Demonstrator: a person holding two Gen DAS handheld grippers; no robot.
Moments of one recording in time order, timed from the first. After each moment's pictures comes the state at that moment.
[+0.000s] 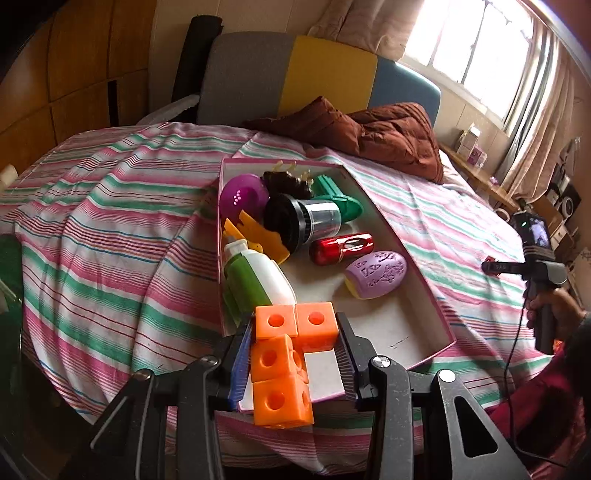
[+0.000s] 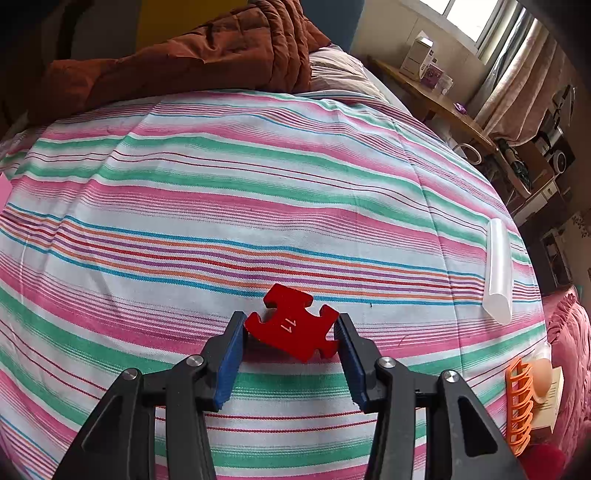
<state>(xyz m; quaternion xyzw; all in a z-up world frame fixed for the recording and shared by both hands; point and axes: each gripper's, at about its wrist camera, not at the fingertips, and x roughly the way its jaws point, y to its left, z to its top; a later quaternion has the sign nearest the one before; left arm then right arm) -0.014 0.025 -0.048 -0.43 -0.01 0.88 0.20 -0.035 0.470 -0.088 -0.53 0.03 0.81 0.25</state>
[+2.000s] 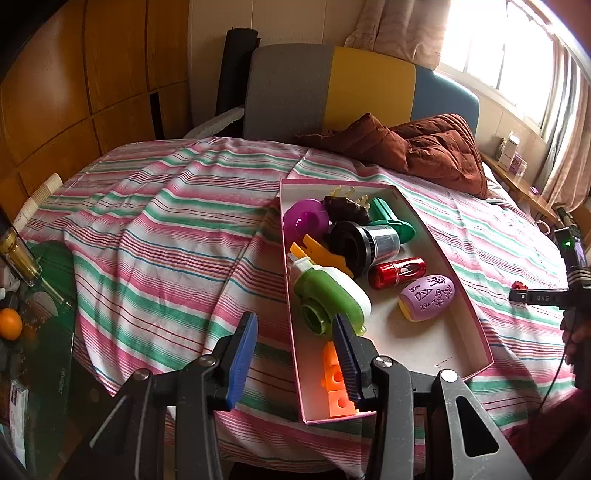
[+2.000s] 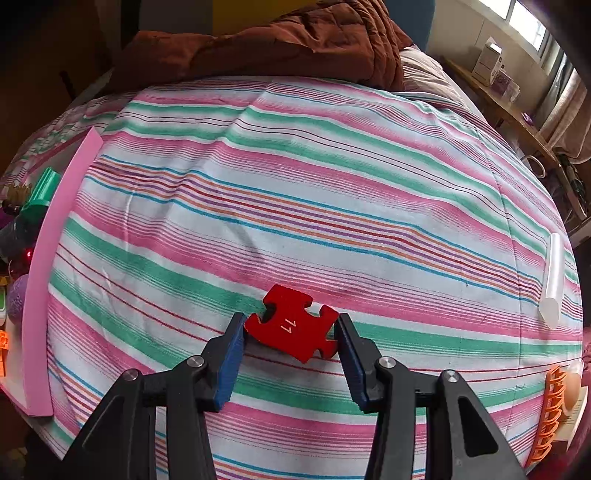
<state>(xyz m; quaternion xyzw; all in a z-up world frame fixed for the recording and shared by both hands) -0.020 0.004 -0.029 -0.41 0.01 0.91 0.11 -0.033 0.411 -0.083 -0.56 0.05 0.82 0.11</state>
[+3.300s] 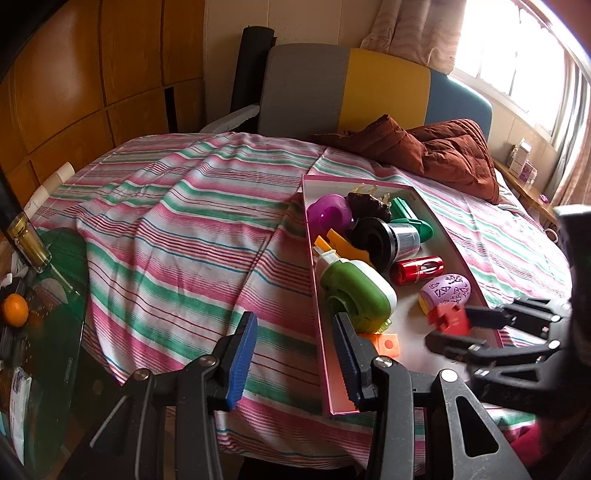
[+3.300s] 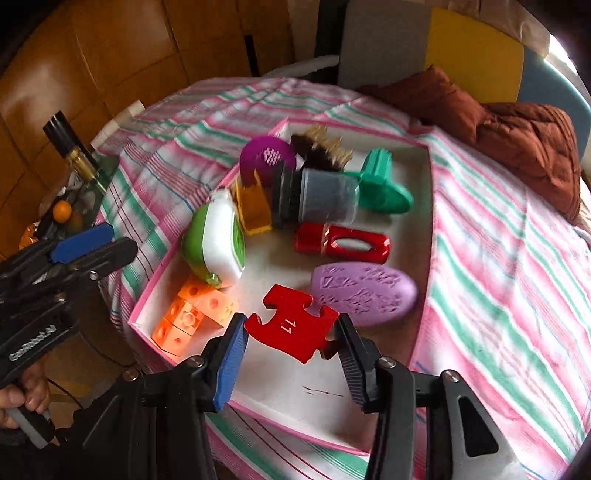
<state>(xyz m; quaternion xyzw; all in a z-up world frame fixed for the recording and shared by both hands) -0.019 -0.014 -0.036 -0.41 0.00 0.91 0.09 -0.033 0.157 -0.055 -0.51 -0.03 0.84 -0.15</state>
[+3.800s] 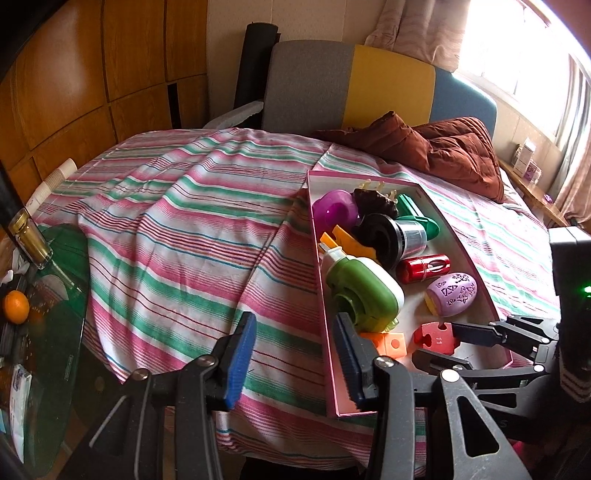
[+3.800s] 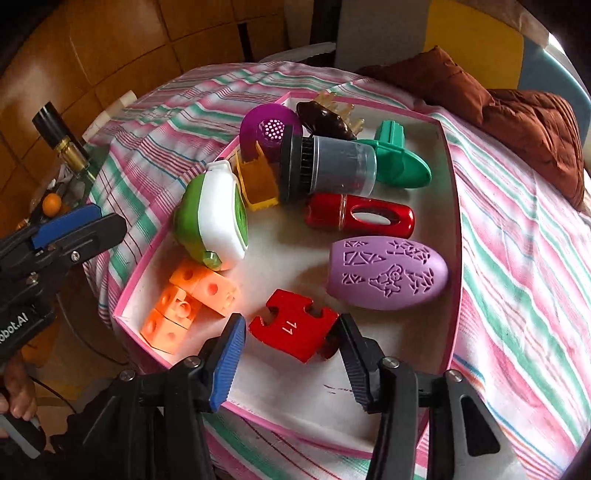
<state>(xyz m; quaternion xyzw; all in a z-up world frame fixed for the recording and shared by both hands) -0.021 -0.016 -0.038 -0.41 0.00 0.91 0.08 -0.028 0.150 -0.075 -0.53 -0.02 0.84 -0.14</state>
